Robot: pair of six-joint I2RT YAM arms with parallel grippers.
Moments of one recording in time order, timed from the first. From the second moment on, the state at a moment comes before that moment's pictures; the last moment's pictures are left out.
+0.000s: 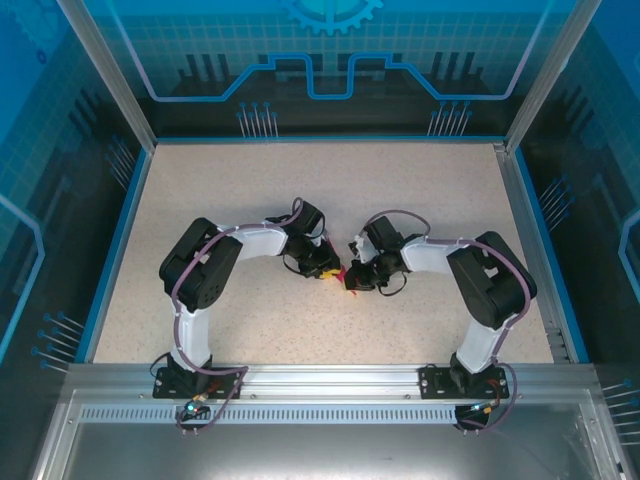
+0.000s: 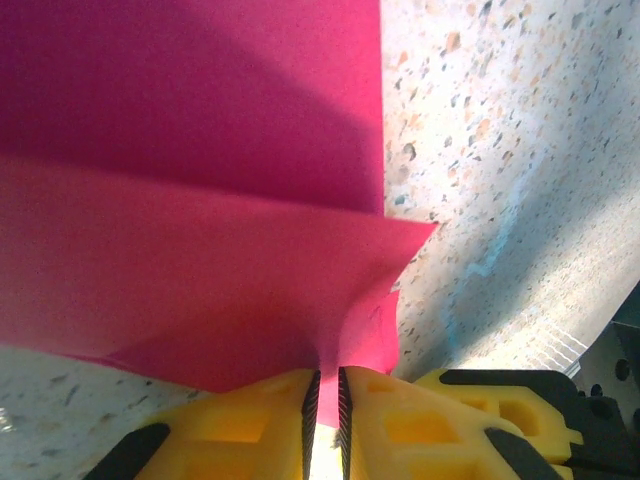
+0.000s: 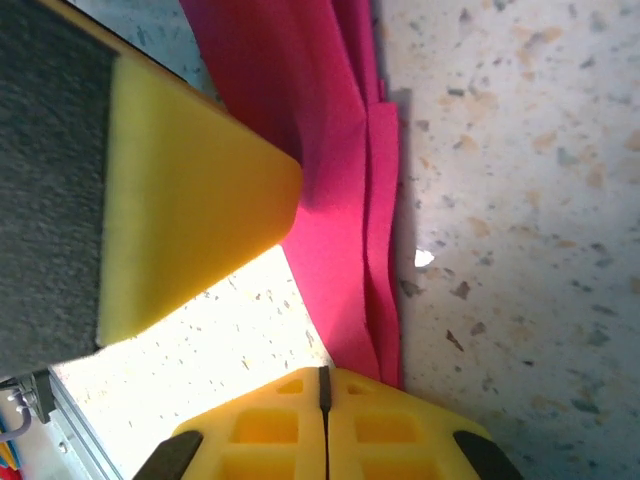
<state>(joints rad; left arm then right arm) -0.55 1.98 1.15 -0.34 0.57 -0.89 0.52 1.77 0.85 -0.30 -0.59 0.43</state>
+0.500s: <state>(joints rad) -0.55 1.98 1.15 -0.34 0.57 -0.89 0.50 1.67 0.76 -0.33 -0.62 0.40</state>
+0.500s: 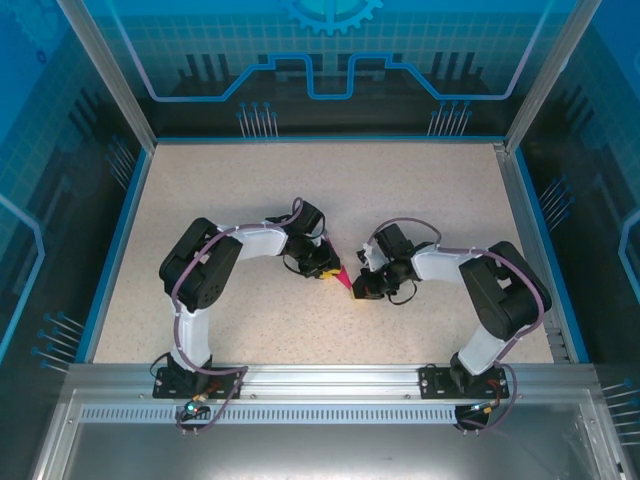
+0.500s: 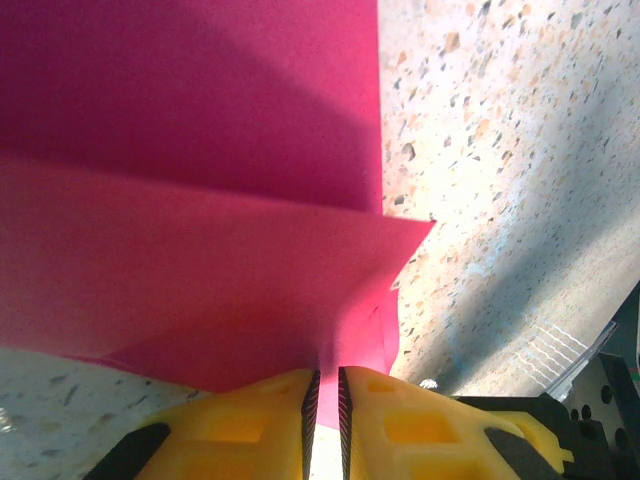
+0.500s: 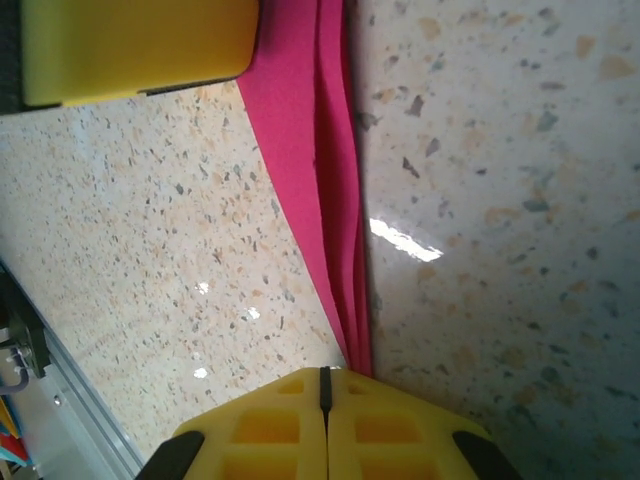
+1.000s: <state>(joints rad) -0.55 1.98 1.16 -0.35 0.57 -0.89 0.50 1.79 0.90 -0.32 -0.62 0.41</state>
